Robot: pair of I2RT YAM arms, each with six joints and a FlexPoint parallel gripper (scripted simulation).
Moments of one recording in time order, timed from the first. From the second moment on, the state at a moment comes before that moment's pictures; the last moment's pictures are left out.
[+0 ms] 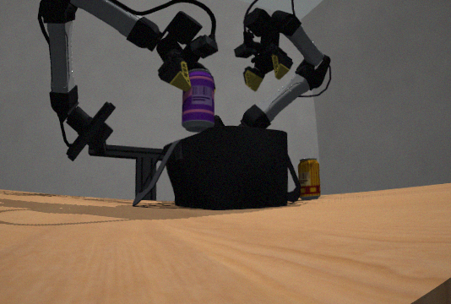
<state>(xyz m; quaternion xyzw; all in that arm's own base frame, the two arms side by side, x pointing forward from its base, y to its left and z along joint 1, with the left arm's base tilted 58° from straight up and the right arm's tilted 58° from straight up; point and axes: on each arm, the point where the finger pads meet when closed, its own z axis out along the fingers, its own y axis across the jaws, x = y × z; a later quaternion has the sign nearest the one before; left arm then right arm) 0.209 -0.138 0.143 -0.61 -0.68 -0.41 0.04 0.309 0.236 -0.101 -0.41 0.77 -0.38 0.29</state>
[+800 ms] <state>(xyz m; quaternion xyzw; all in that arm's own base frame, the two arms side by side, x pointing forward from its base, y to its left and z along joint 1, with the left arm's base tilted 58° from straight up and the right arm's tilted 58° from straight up) 0.209 -0.138 0.143 -0.61 -0.68 -0.41 0.04 0.302 0.272 -0.152 -0.41 0.78 -0.38 0.29</state>
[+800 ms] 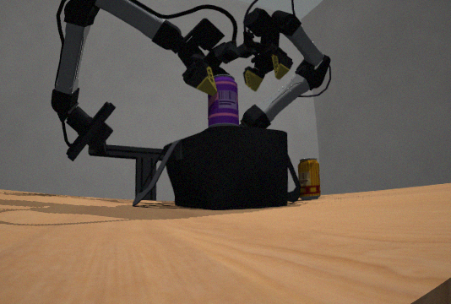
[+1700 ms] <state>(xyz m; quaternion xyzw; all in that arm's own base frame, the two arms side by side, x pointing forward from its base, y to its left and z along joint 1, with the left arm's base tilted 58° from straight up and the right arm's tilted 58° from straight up) 0.209 -0.138 0.143 -0.61 -0.68 -0.41 0.04 0.303 0.265 -0.150 -0.41 0.78 -0.38 0.29</state>
